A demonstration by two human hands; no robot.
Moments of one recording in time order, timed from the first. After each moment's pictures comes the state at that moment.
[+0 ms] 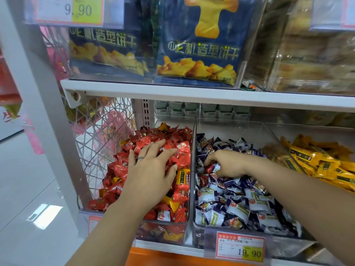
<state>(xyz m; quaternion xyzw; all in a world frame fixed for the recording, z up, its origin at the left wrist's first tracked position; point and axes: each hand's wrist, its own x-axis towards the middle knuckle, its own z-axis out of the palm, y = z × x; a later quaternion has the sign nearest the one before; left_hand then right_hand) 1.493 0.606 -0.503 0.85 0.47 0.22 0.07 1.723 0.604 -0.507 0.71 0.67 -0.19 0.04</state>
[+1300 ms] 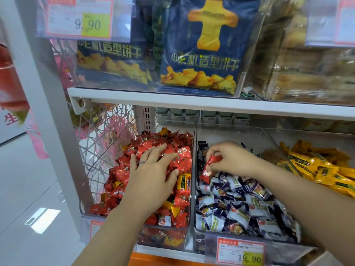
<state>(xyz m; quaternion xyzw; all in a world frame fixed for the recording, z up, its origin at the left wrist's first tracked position) 1.491 0.605 -0.501 0.85 0.47 0.23 0.08 1.707 0.581 -0.476 0.70 0.68 -0.17 -0.17</state>
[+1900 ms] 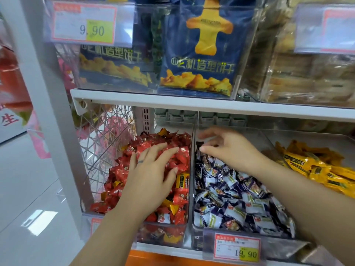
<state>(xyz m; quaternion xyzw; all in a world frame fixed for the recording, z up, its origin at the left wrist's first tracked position) 1.485 0.598 -0.497 0.85 0.42 0.29 0.07 1.684 0.557 -0.443 0.65 0.66 -0.18 -0.33</state>
